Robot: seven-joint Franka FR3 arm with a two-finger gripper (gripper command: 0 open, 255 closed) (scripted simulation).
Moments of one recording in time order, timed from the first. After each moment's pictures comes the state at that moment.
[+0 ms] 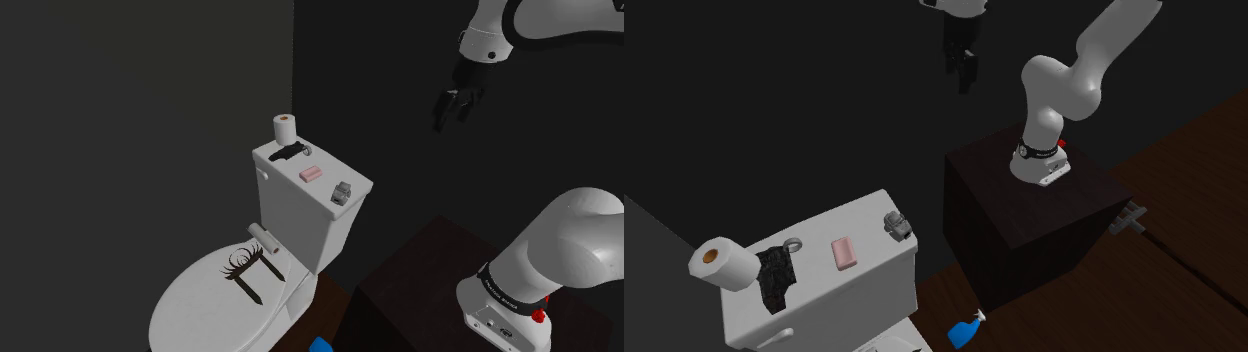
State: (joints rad) arm 0.00 -0.79 -0.03 -2.45 -0.10 1.65 0.10
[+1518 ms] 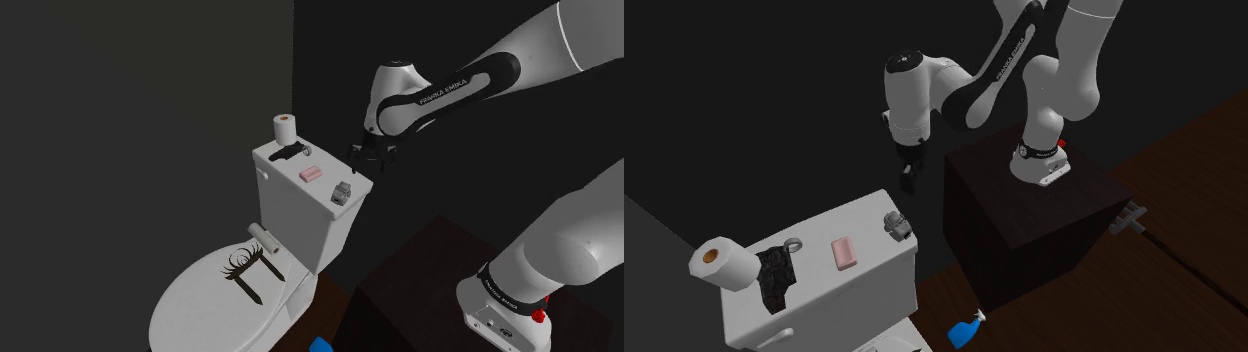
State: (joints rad) arm -0.07 -0.11 0.14 -2.49 0.00 2.36 0.72
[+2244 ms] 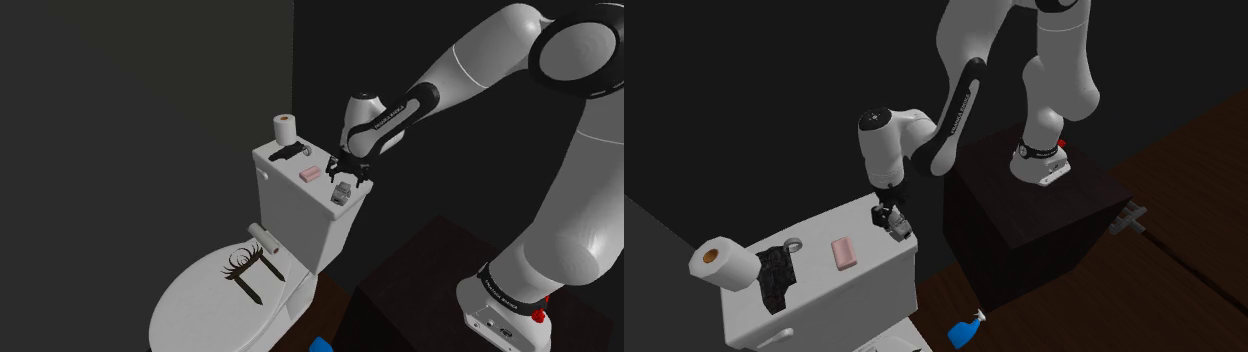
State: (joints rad) arm -0.06 0.30 0.12 -2.29 -0.05 2.58 0.99
